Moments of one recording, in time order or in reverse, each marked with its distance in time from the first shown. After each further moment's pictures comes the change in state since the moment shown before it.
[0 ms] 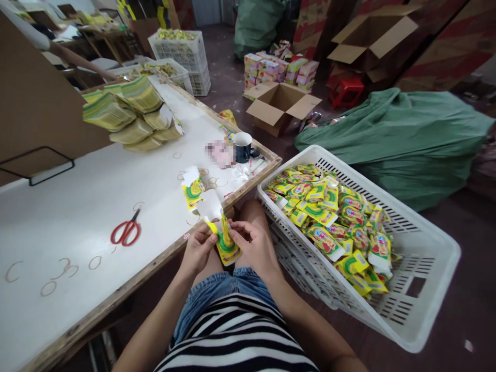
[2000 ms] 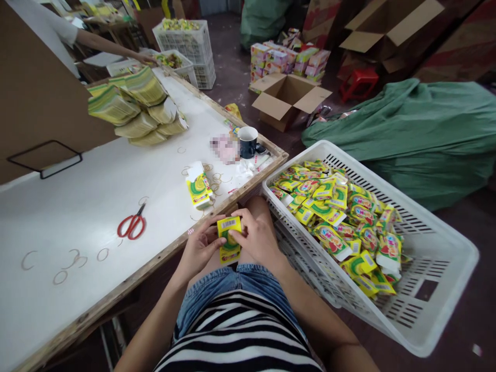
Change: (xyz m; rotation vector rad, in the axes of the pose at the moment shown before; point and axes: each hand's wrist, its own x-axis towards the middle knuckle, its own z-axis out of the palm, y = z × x) left_hand -0.015 0.020 -0.004 0.257 -0.064 -0.040; right_hand 0.016 -0.020 -0.015 -0.716 -0.197 -0.274
